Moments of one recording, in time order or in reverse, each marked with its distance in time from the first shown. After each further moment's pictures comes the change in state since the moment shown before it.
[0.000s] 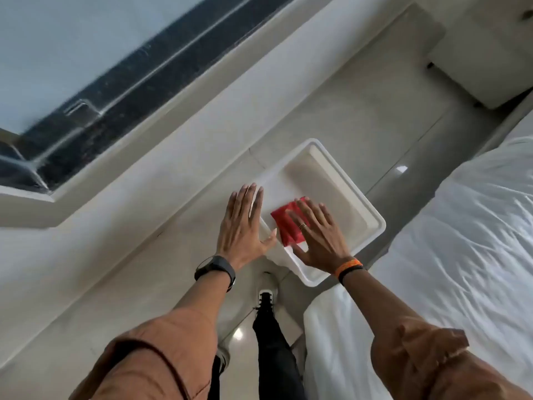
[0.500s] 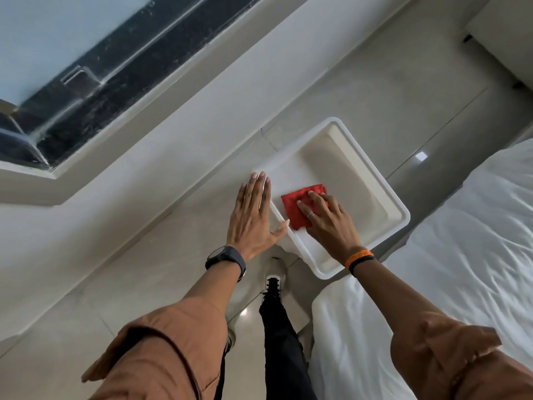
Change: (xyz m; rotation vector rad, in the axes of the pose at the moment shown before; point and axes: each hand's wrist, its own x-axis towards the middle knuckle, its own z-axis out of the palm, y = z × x) left_hand -0.008 -0.008 0.036 0.052 -0.063 -0.060; right_hand 0.014 0.007 0.030 -0.142 -0.007 -0.050
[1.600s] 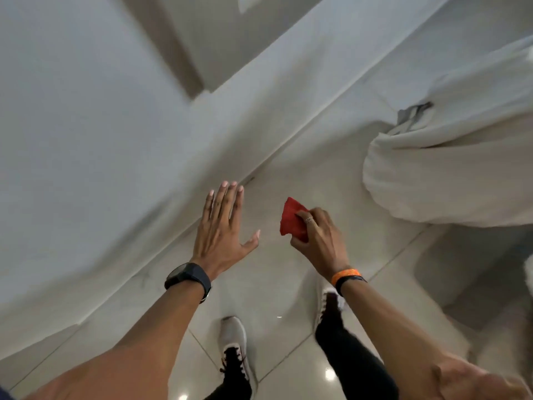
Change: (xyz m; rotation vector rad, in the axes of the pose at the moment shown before) left_hand -0.277 -0.448 0.150 0.194 0.028 0.004; right_hand 0.097 -0.471 0.241 0.510 0.099 0.285
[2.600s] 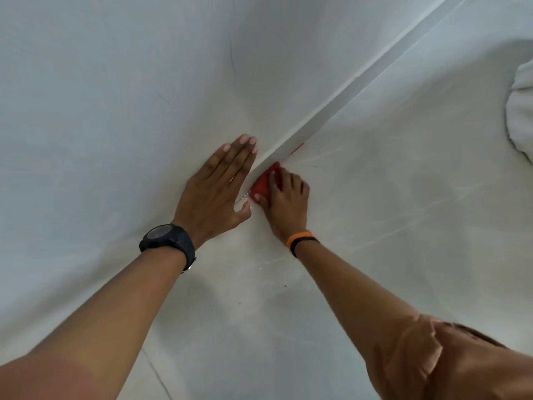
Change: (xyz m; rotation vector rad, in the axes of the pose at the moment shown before) left_hand 0.031 -0.155 0.289 0.441 0.194 0.252; right_hand 0.167 0.017 0.432 -0.109 0.217 0.035
